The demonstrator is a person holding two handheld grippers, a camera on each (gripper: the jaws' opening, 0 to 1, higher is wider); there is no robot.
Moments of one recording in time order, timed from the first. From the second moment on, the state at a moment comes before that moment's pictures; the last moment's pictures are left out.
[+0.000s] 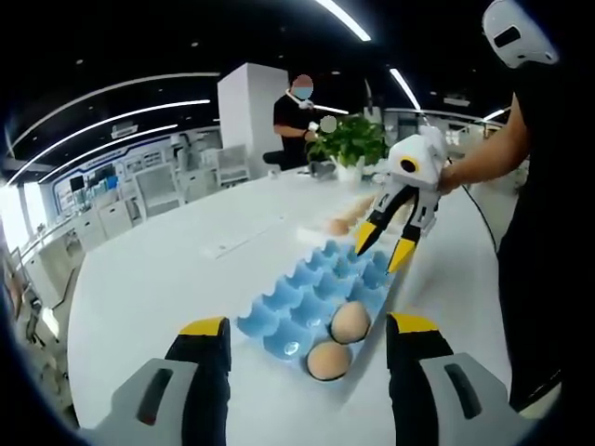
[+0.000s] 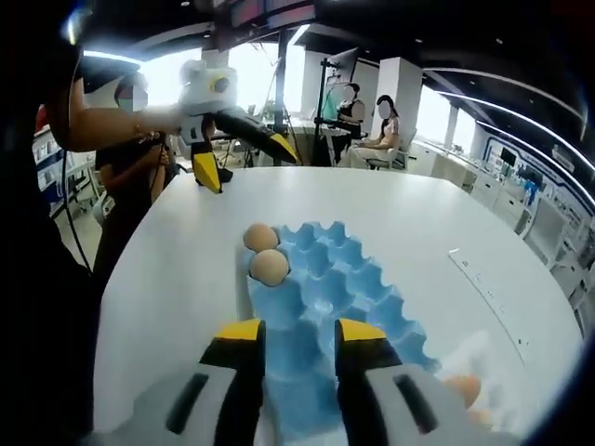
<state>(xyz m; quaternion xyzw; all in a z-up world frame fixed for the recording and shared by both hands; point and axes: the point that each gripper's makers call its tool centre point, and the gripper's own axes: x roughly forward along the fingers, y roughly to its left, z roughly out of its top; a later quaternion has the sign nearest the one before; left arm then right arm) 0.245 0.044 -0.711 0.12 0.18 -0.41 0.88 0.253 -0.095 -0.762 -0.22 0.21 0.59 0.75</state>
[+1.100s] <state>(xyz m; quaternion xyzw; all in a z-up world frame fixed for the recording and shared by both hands) 0.247 0.042 -0.710 0.12 0.18 -0.42 0.88 0.259 -0.174 -0.770 -0.23 0.24 0.53 0.78</state>
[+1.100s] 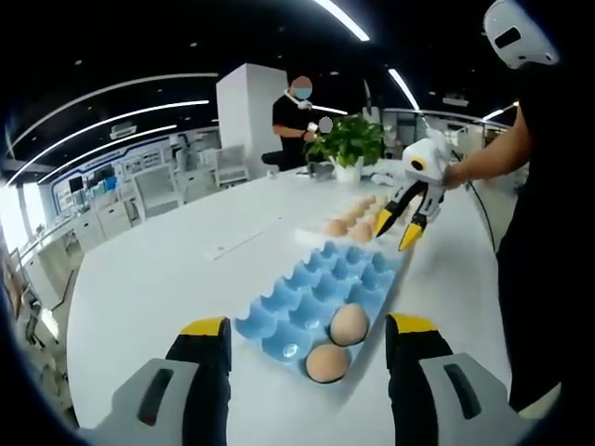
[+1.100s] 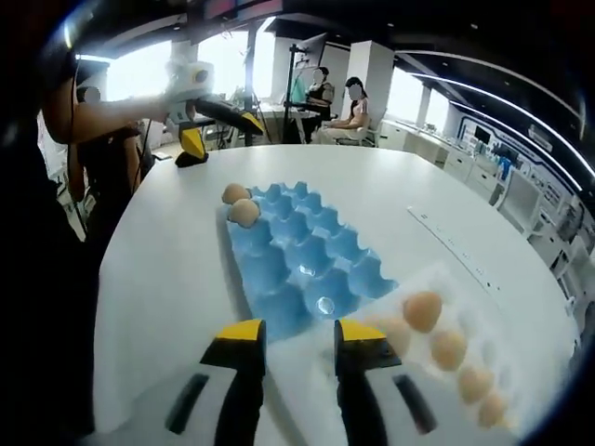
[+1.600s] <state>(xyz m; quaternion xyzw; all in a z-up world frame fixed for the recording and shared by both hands) 0.249 0.042 -0.709 0.12 0.18 -0.42 0.88 0.263 -0.220 -0.775 -0.24 0.27 0.49 0.80</state>
